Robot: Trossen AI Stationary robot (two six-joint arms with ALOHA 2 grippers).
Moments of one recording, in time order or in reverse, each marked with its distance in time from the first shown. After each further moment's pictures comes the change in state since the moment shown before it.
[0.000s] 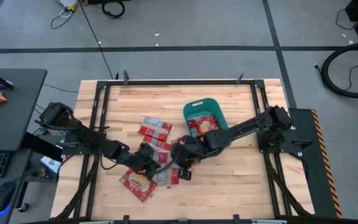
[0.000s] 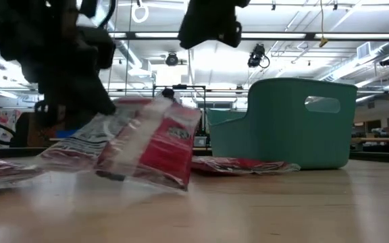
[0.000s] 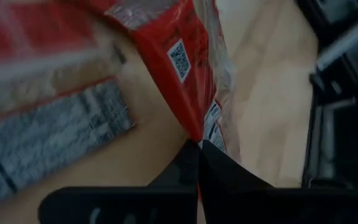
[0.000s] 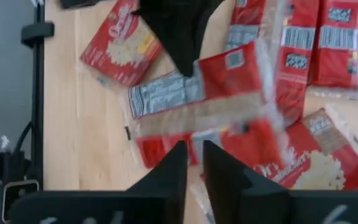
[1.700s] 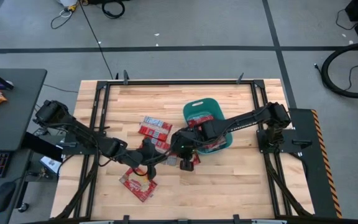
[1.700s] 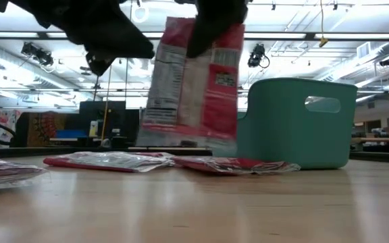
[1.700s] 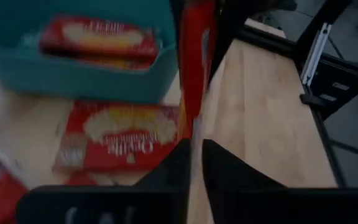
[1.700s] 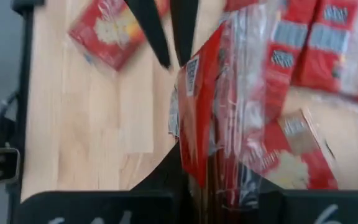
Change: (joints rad) left arm 0.012 -0.076 0.095 0.028 -0.198 0.582; right arm -0.102 -0.006 0.016 -0.082 -0.132 -0.183
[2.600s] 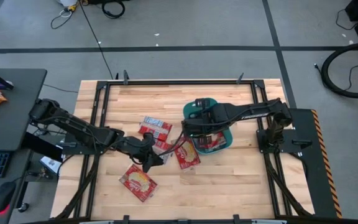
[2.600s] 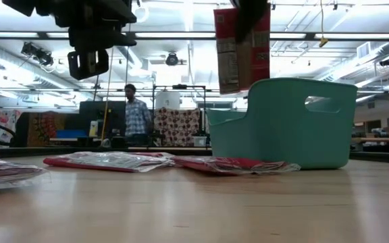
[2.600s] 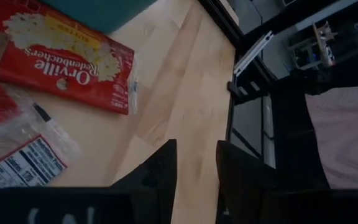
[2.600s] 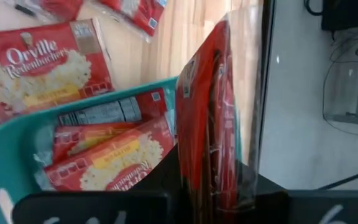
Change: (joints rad) left arm 0.136 -0.132 -0.002 -0.126 0.464 -0.424; right arm -0.032 -0.041 0.312 -0.702 0.587 -0.271
